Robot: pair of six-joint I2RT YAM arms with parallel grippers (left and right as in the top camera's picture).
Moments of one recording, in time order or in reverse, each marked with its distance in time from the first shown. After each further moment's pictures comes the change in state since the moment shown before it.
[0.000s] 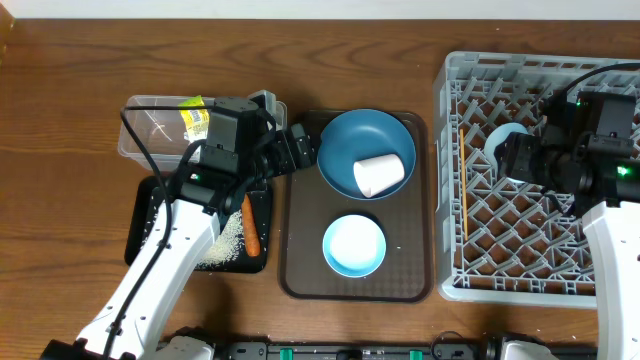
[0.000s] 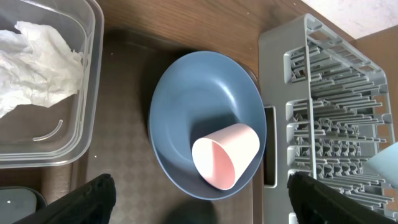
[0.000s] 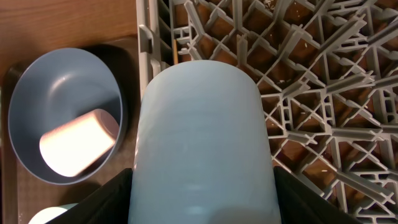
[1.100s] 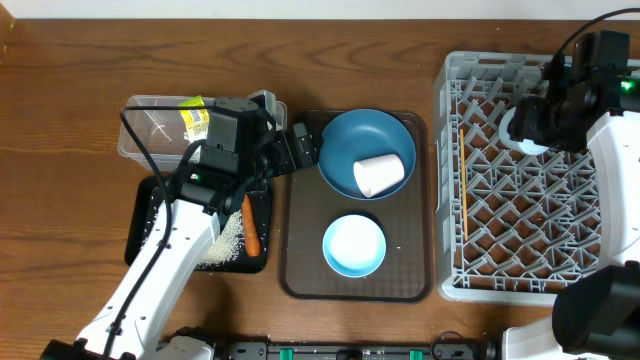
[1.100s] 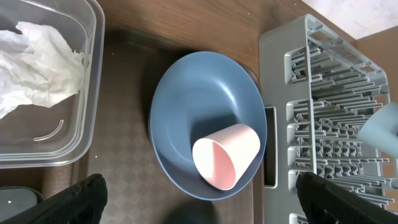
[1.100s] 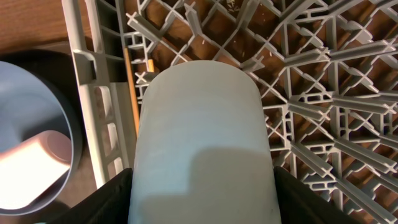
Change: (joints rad) left arm 0.000 0.000 0.000 0.000 -0.002 0.000; right arm -0.018 0.381 0.379 -0.198 0.115 -0.058
